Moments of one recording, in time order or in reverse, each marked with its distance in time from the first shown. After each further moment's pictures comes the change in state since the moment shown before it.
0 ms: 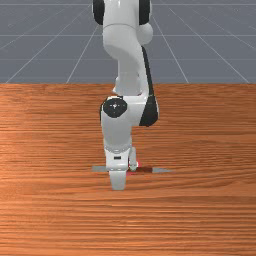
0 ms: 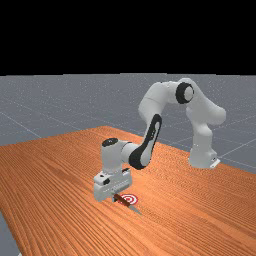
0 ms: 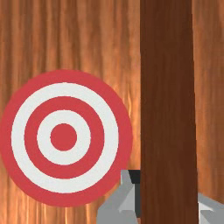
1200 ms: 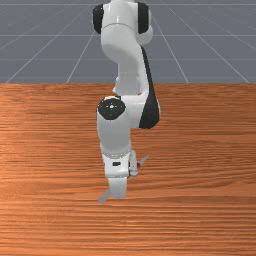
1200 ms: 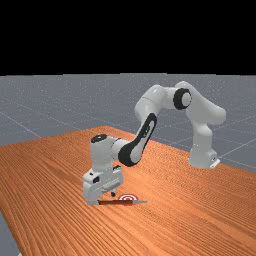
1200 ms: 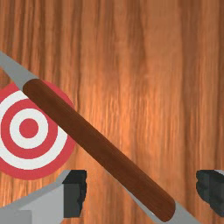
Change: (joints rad) arm -0.010 0.097 0.021 0.269 0.007 -0.178 -0.053
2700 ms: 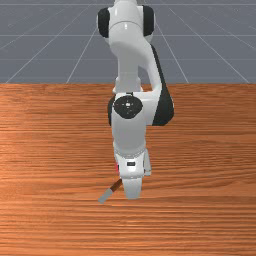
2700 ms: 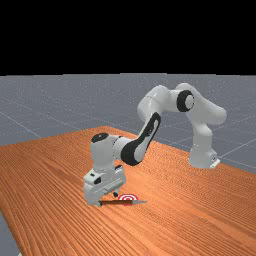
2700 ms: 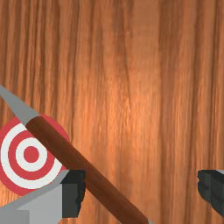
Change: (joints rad) arm 0.058 0.032 -0.003 0.121 -0.014 -0.115 0.053
